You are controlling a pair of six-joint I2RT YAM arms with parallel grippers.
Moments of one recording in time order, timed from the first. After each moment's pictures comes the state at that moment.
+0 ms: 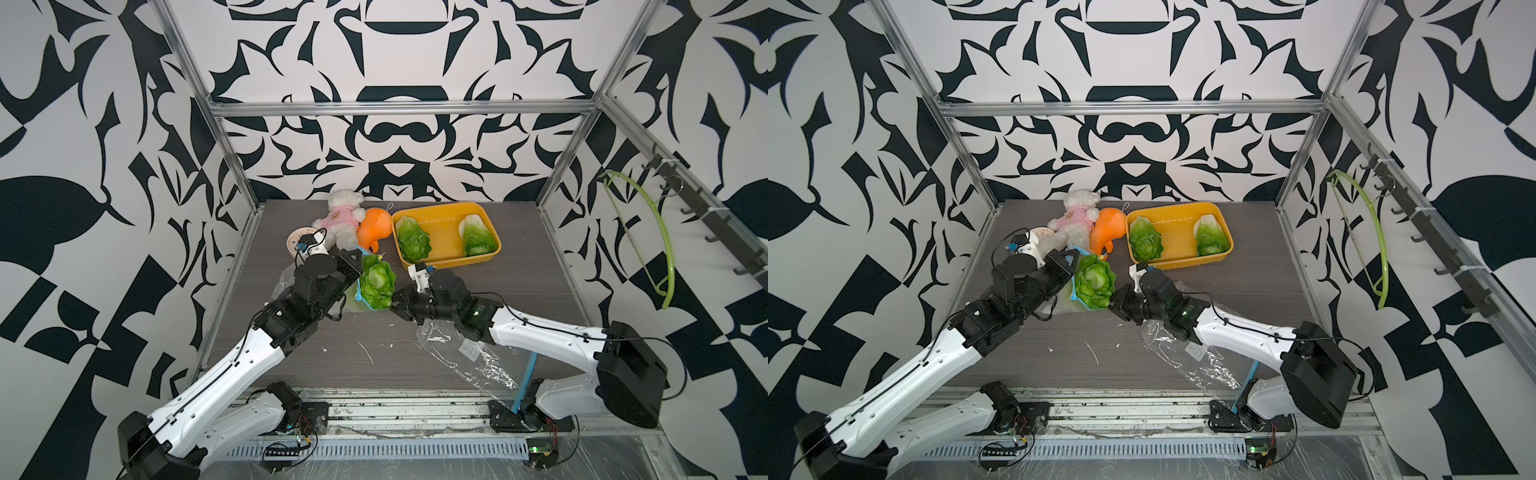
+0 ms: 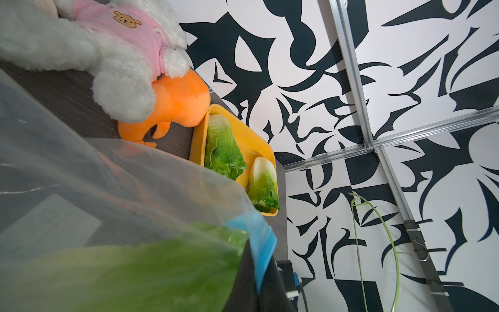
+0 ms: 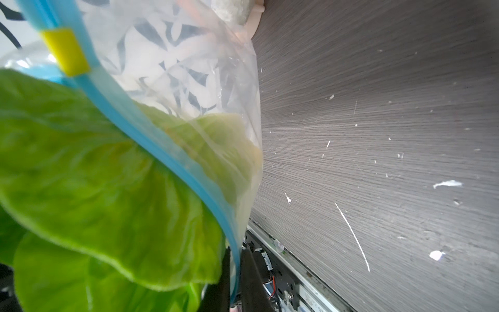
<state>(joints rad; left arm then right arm) -0.71 0.94 0.88 -0.22 -0.23 -1.14 0.89 1.38 0.81 0.15 -0.32 1.34</state>
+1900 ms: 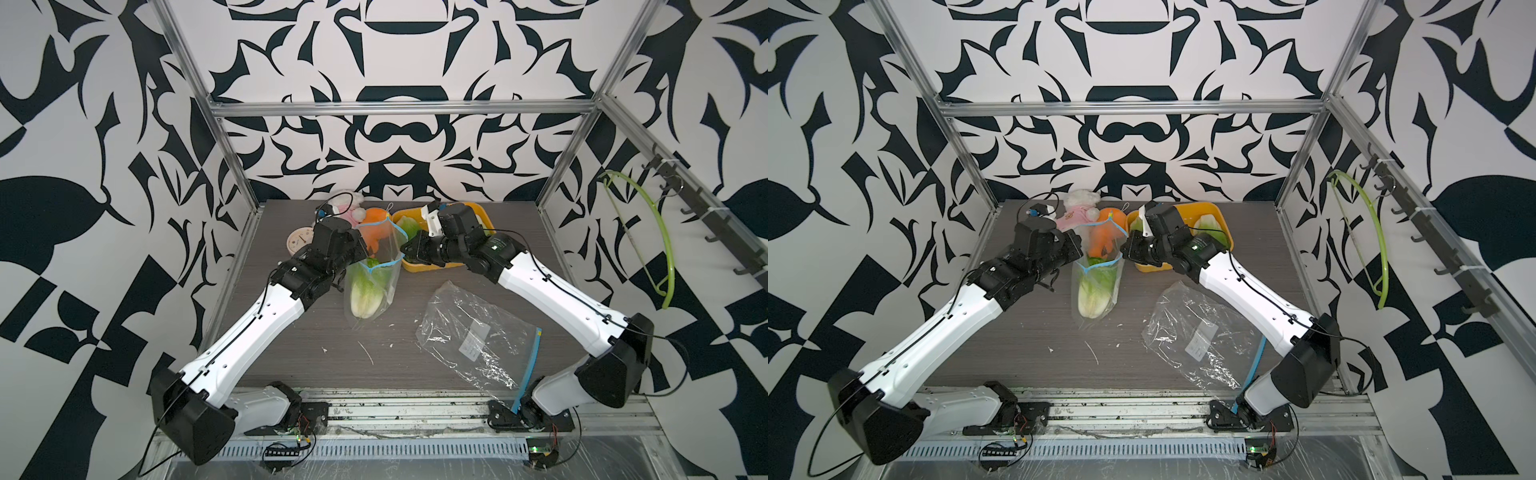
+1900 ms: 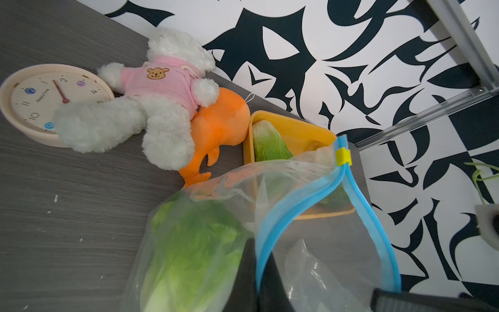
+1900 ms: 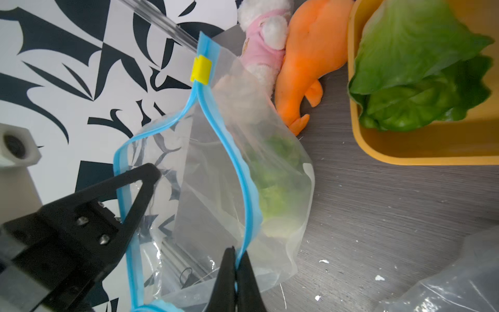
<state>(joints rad) -0.59 1.26 1.20 -0.46 -0.17 -0.74 0.68 1.51 1.48 -0.58 -0.24 0.82</state>
